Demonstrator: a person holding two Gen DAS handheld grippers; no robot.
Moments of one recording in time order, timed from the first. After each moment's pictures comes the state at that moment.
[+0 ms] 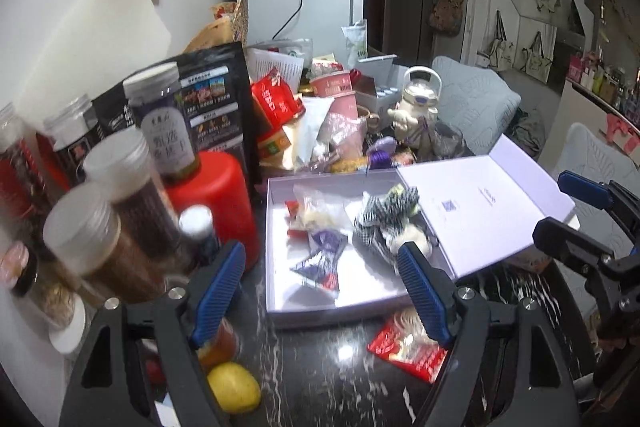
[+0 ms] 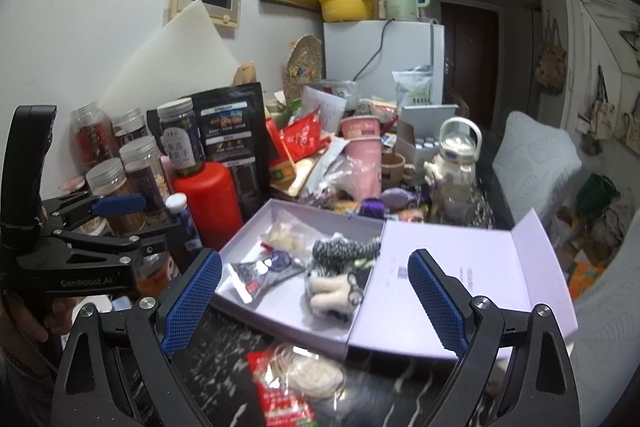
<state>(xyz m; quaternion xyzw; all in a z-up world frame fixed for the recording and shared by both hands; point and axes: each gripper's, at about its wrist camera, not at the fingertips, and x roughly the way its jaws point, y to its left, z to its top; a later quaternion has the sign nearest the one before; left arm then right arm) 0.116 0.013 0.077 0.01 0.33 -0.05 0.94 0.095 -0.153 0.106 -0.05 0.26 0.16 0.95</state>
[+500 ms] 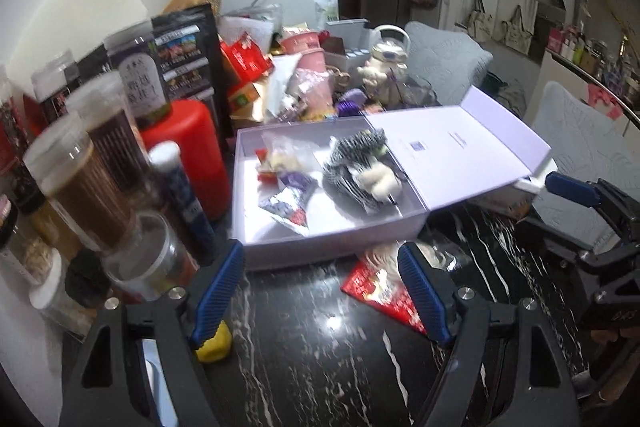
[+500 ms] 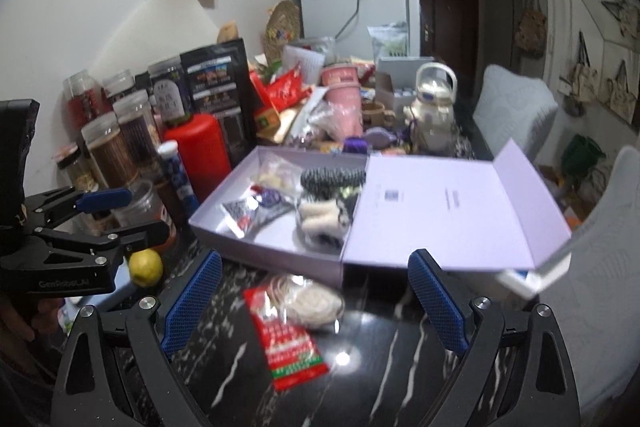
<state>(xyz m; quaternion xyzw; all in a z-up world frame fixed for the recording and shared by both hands) 0.076 -0.006 0.045 0.03 0.37 -0.09 0.92 0.053 -0.169 0.065 -0.04 0.32 0.12 0.94</state>
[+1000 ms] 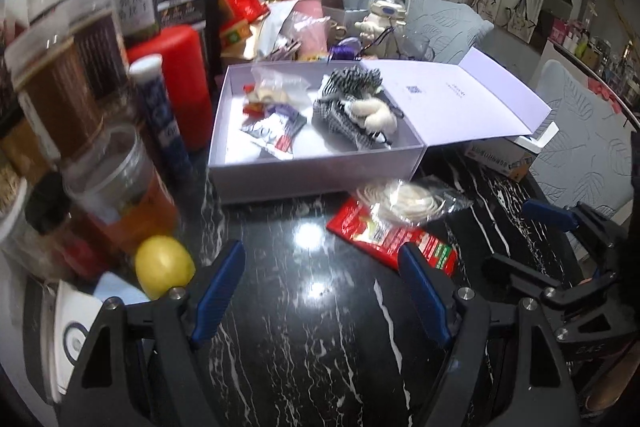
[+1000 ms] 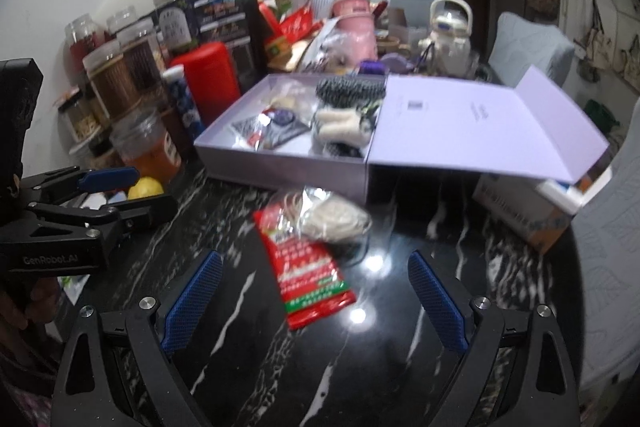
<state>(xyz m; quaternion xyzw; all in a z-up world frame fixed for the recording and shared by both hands) 0.058 -0.003 -0.010 -0.01 0.42 -0.10 0.90 0.036 -0.163 -0.004 -0.03 0.39 0.15 0.91</state>
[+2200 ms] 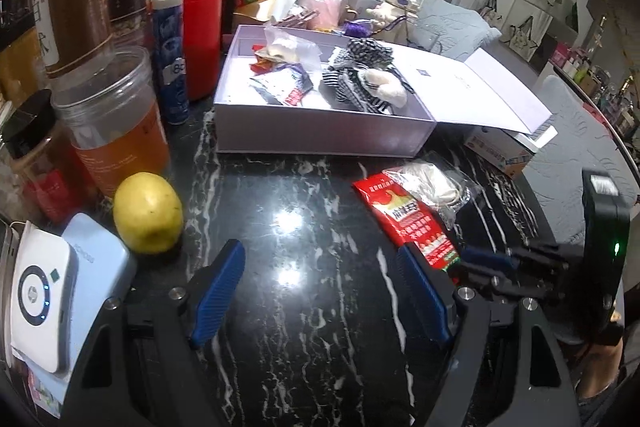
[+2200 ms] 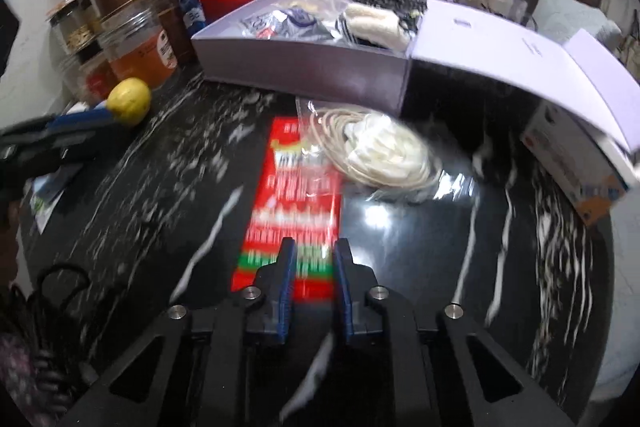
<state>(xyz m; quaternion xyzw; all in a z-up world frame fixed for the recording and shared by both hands) 0.043 0.016 -0.040 -0.07 0.44 -0.12 0.89 0.037 -0.158 -0.072 -0.09 0.48 0.17 0.86</state>
